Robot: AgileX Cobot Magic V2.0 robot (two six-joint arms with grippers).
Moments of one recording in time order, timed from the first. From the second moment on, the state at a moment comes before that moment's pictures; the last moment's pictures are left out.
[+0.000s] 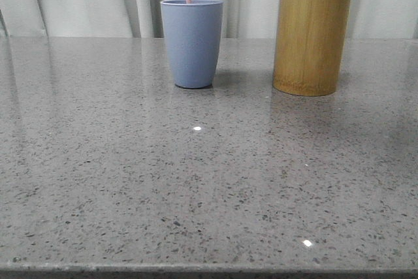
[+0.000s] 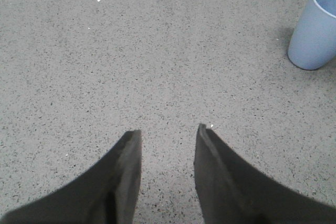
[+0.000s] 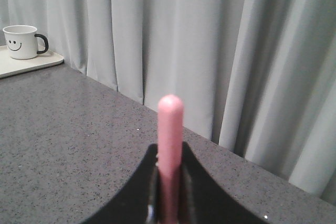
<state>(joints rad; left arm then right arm) -0.09 0.65 -0.85 -0.09 0.84 -0.04 0.65 1.62 -1.38 0.08 -0.14 -0.12</state>
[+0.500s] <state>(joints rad) -0.09 0.65 -0.85 -0.09 0.84 -0.04 0.65 1.62 -1.38 0.08 -0.15 -0.12</state>
